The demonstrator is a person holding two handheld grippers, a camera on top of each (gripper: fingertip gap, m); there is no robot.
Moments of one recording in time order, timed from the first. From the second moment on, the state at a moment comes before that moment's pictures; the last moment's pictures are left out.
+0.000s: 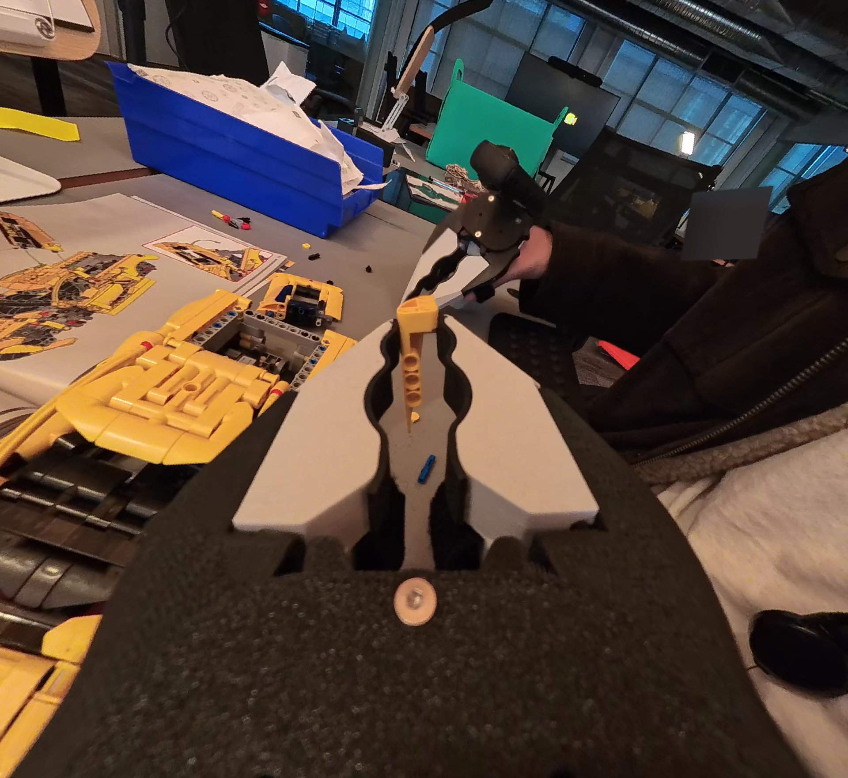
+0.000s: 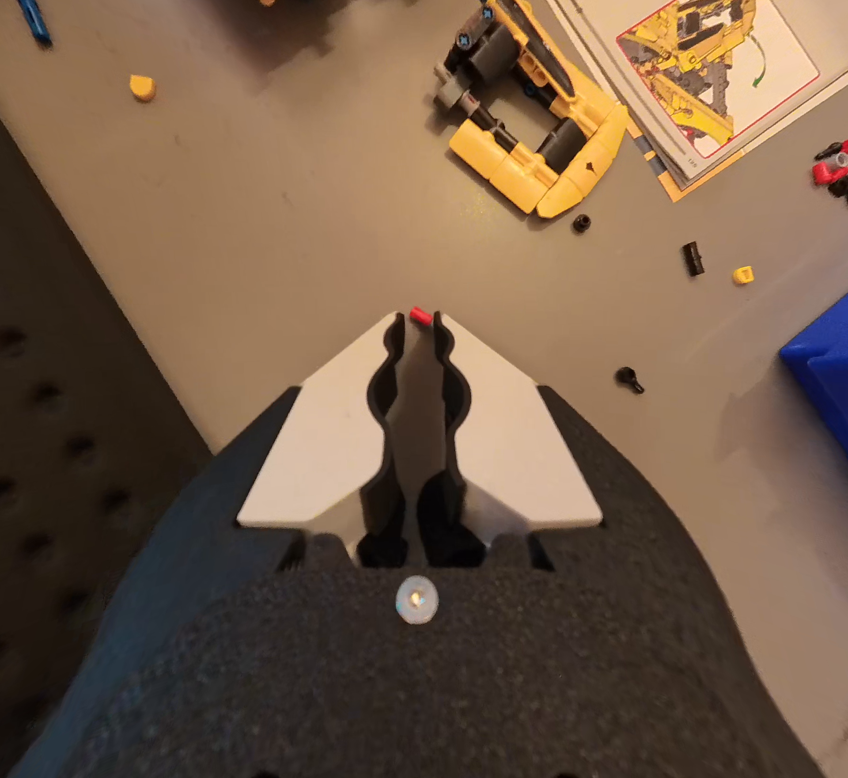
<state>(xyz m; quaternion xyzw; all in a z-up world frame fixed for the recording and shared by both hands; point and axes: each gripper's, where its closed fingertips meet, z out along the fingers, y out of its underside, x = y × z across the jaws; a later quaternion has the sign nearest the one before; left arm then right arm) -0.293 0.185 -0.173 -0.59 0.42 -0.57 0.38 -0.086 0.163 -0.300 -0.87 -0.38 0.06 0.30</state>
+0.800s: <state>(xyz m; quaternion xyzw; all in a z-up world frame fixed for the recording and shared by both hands) -0.288 0.168 -0.176 -0.57 0.46 -0.58 0.37 -0.083 0.161 -0.301 -0.74 -0.56 0.20 0.31</state>
